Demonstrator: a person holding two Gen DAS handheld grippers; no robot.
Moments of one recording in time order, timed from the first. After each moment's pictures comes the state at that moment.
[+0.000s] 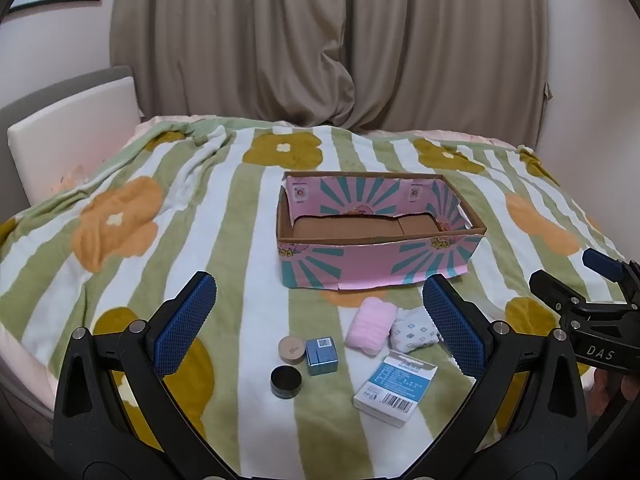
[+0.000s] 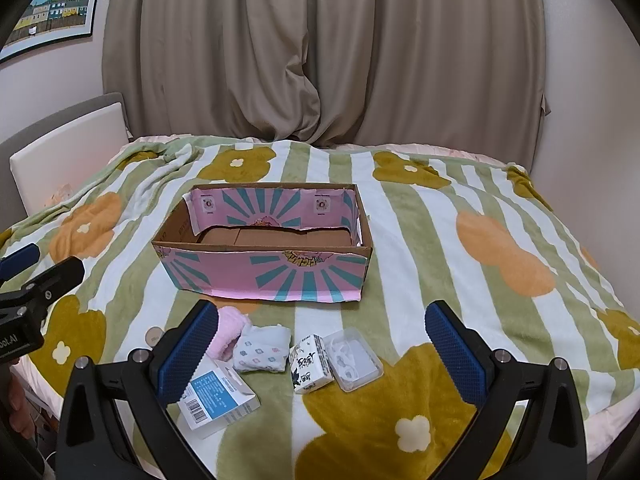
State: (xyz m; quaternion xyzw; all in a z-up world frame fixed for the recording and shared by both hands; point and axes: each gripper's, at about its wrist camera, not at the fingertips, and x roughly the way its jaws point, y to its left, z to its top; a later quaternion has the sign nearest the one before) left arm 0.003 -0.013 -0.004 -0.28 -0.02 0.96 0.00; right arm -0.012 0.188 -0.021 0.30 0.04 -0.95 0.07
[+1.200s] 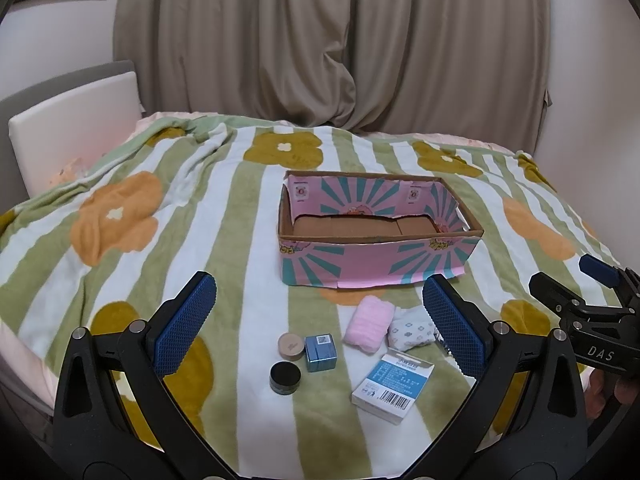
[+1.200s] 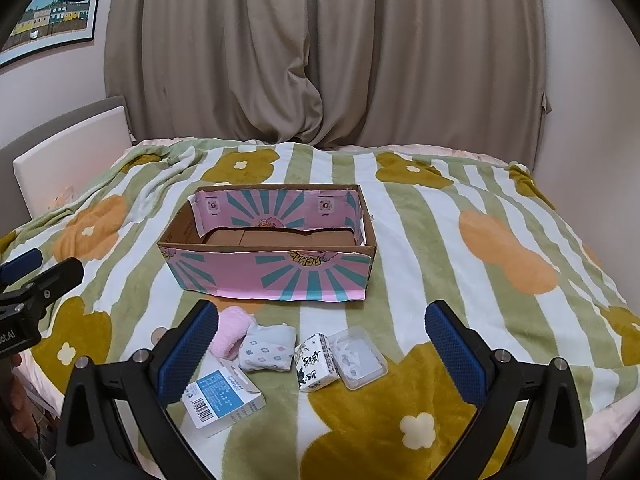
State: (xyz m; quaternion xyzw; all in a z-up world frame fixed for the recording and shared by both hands) left arm 0.009 -0.022 -0.004 -0.28 -0.04 0.96 0.01; right arm -0.005 0.186 -0.023 0.30 0.03 -0.95 0.08
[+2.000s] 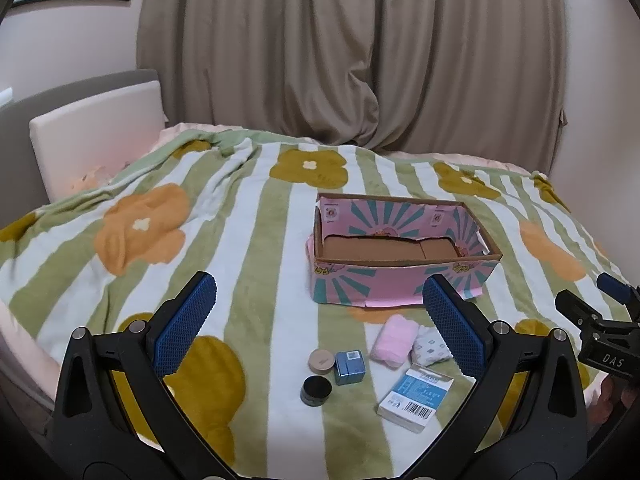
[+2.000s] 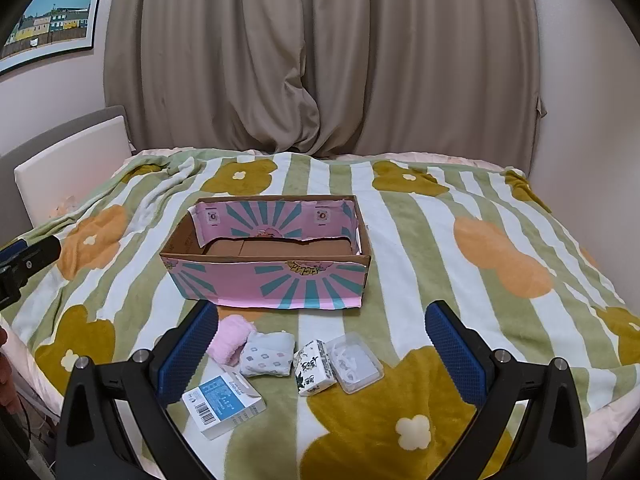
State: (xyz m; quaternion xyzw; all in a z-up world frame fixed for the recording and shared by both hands) left arm 0.017 -0.056 0.019 -0.26 -0.05 0.96 -0.02; right arm 0.000 0.191 -0.013 0.28 0.03 -0.96 0.07
